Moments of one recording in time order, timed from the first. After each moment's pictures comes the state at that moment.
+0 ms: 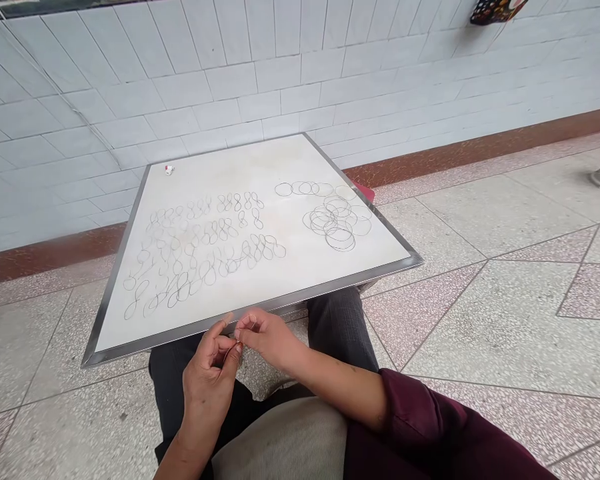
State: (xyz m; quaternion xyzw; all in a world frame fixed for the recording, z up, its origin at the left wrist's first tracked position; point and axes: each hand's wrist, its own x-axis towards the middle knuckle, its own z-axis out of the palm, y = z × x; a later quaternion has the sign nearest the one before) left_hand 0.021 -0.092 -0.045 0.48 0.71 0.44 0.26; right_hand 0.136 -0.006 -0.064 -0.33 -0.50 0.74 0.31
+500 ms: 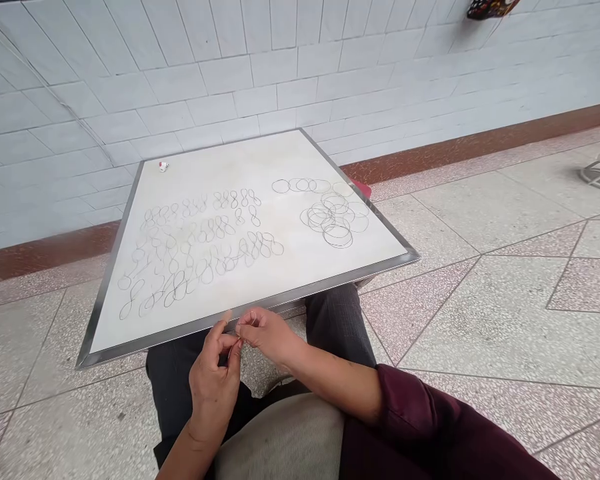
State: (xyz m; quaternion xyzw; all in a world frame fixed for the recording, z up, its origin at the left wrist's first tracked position) left_hand 0.027 -0.087 -0.050 0.51 0.70 0.45 0.21; right_hand 0.136 -0.004 -0.056 -0.37 -0.43 0.77 0.29
